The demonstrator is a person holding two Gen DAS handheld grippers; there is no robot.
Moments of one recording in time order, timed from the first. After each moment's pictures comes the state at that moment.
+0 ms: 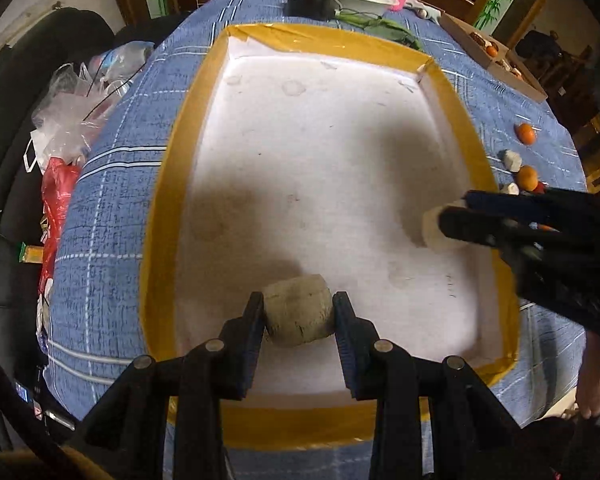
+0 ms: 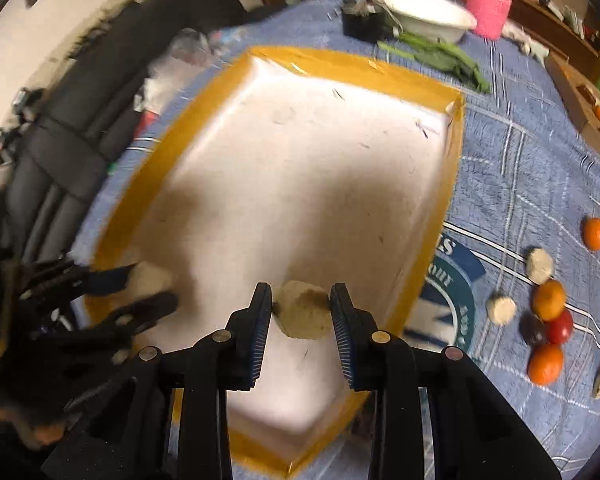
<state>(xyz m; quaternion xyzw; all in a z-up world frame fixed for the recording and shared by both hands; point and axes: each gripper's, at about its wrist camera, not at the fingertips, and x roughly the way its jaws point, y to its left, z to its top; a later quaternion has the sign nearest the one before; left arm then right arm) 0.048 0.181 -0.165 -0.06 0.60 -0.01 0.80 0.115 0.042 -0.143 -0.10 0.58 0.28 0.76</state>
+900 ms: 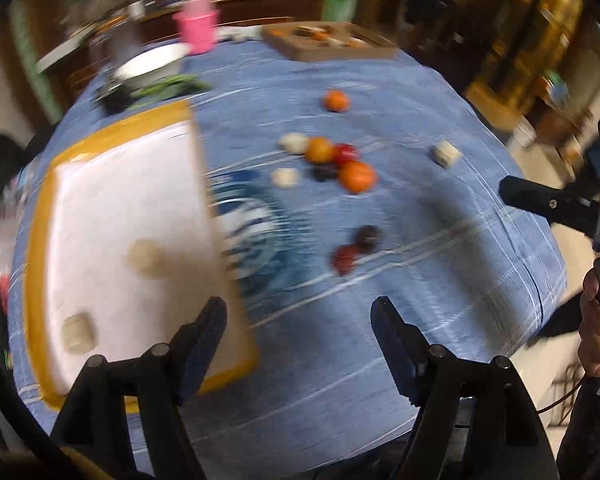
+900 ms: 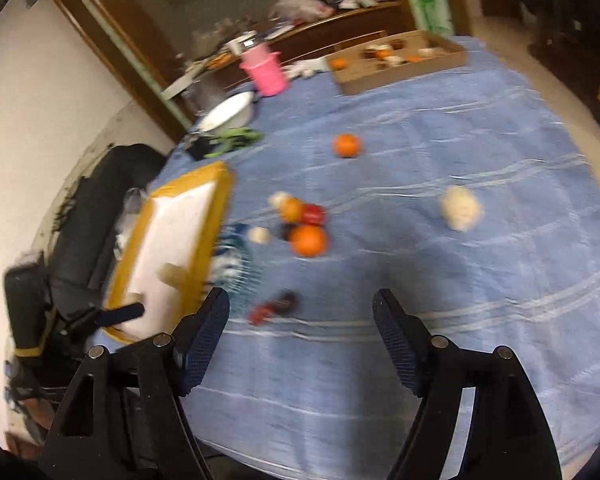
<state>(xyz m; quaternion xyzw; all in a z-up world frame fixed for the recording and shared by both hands) 0.008 -0.017 -0.104 0.05 0.53 -0.17 0.83 0.014 -0.258 -0.081 0.14 0.46 0.15 0.86</state>
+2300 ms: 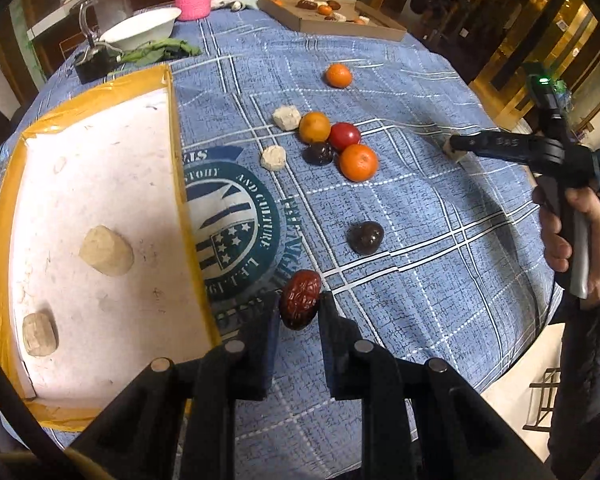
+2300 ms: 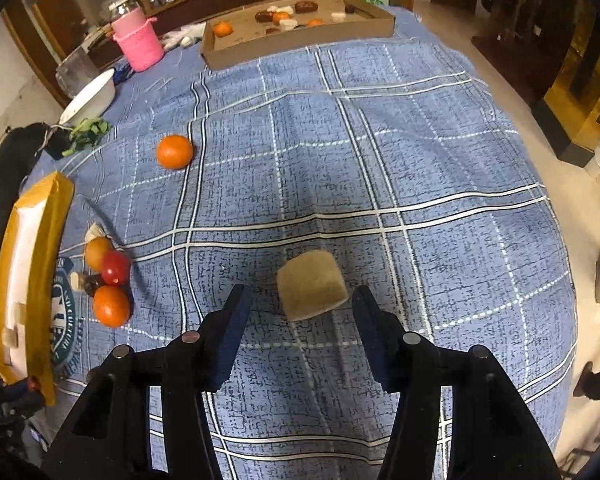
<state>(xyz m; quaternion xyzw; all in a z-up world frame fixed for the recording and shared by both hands) 0.028 -0.007 -0.127 0.01 0.56 -0.17 0.81 0.136 -0.320 -0.148 0.06 0.55 0.01 0.83</state>
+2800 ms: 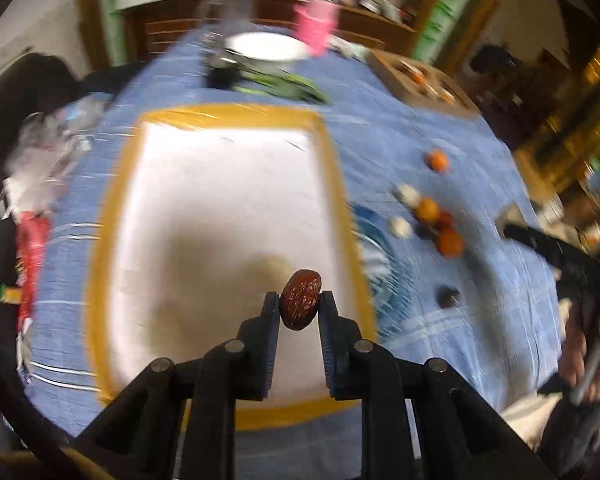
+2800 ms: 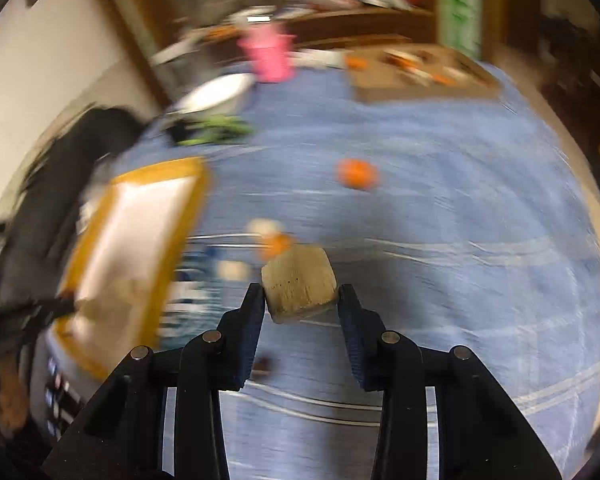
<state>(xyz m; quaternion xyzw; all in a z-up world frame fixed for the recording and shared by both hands) 0.051 0.117 -0.086 -0.07 0.53 -0.06 0.84 0.093 -0.190 -0.080 0.04 0.48 0.17 0.86</state>
